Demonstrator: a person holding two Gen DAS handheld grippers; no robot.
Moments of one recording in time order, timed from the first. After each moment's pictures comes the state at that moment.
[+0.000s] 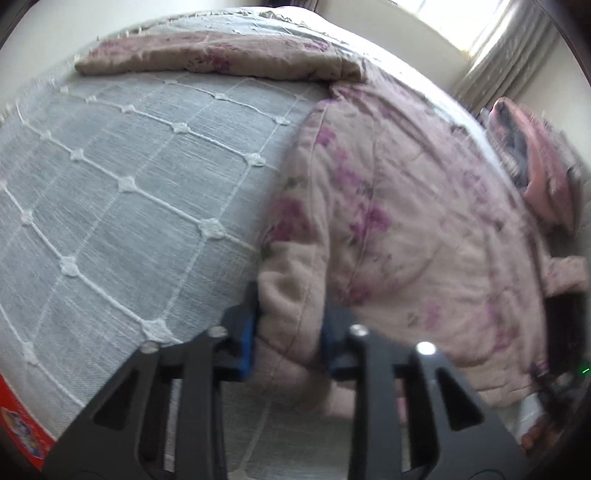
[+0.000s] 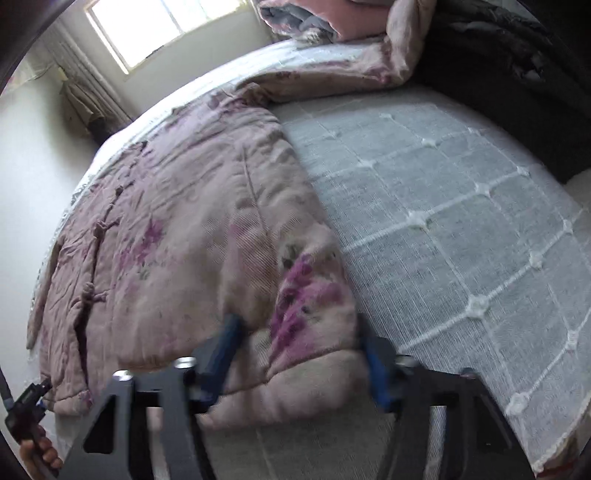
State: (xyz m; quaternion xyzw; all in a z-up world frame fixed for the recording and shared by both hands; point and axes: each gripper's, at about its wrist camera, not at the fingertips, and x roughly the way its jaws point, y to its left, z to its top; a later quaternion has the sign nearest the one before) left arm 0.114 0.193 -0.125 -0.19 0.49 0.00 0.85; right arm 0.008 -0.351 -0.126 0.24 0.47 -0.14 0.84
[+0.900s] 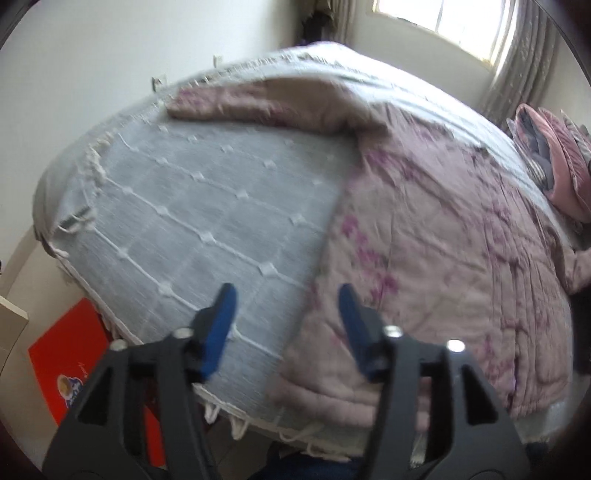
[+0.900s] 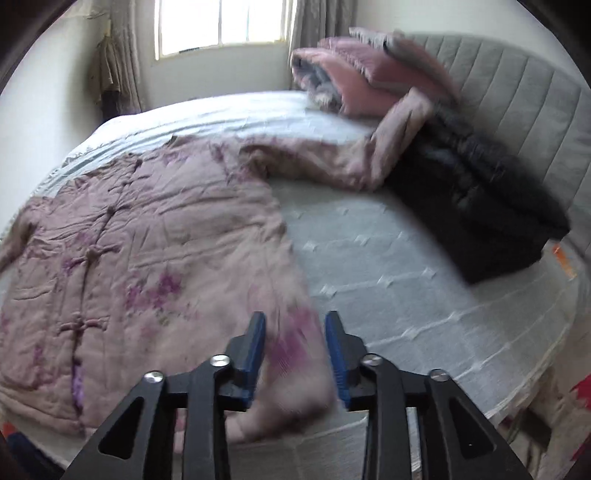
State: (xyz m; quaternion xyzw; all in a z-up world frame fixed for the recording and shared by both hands) left arm 0.043 0.199 -0.046 -0.11 0.44 0.11 0.89; right arm -0.033 -0.336 -0.033 0.04 0.43 -0.21 0.88
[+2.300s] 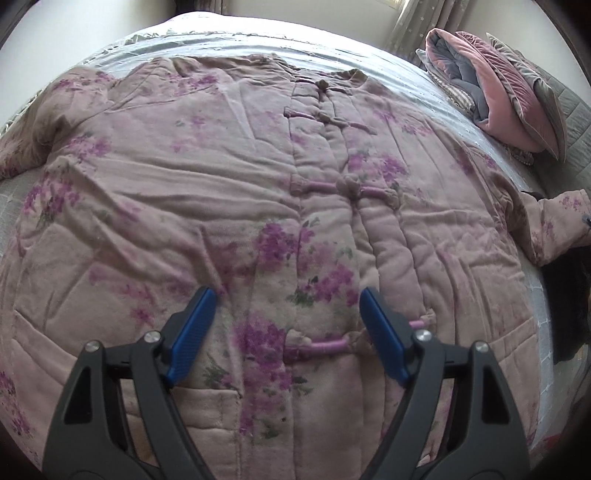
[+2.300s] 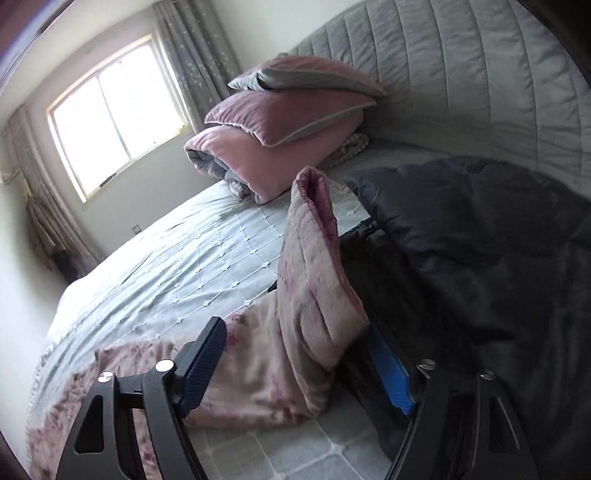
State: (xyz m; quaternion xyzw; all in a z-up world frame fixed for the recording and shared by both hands) left arm 0.219 -0.071 -0.110 -0.06 0.49 -0.09 0.86; right arm 0.150 -0.627 -0.008 0.26 0.28 -0.28 0.88
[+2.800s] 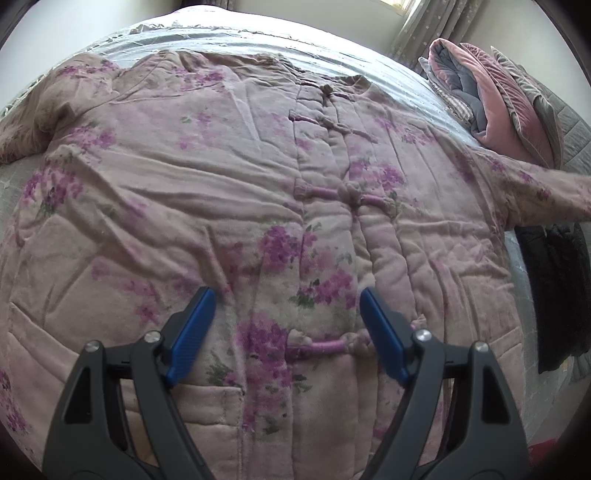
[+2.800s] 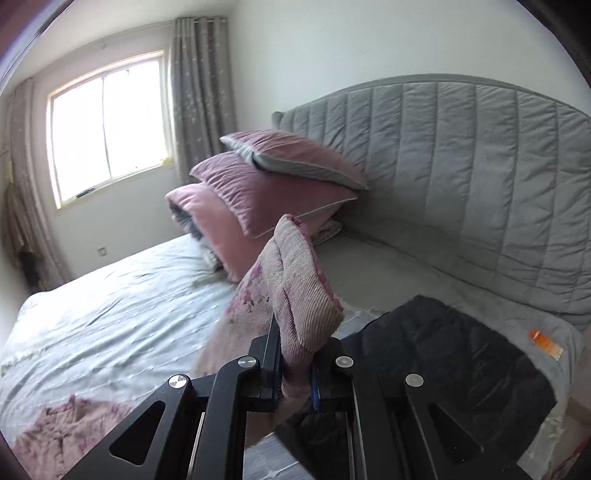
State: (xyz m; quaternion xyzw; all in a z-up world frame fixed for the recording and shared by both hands) left arm 0.224 -0.060 -0.106 -0.09 0.50 -0.09 0.86; right arm 0.167 -0.636 0.140 0.14 0.23 -0.38 0.89
